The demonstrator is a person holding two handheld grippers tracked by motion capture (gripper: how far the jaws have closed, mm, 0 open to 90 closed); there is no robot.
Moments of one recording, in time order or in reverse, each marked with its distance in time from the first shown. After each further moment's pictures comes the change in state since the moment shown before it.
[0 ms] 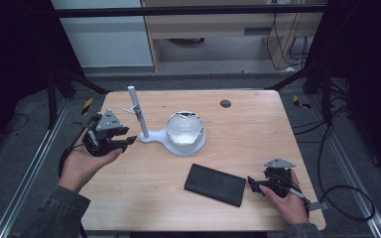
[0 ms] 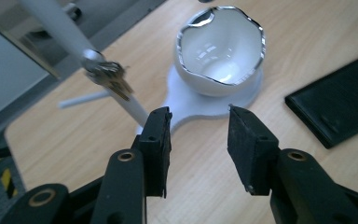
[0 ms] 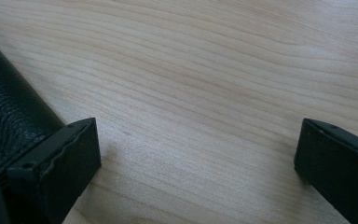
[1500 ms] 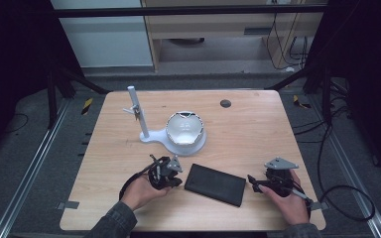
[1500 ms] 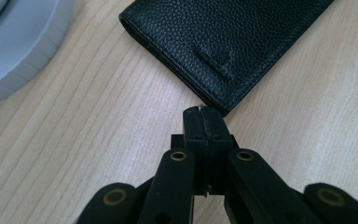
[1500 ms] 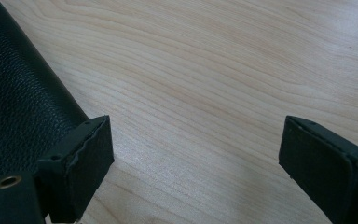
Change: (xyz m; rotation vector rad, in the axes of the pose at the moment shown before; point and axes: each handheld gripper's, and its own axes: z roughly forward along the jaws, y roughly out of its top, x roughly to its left) left arm -0.106 -0.037 0.155 0.252 -0.386 0.164; right arm 0.003 0.007 -0.015 -0.076 0.045 -0.087
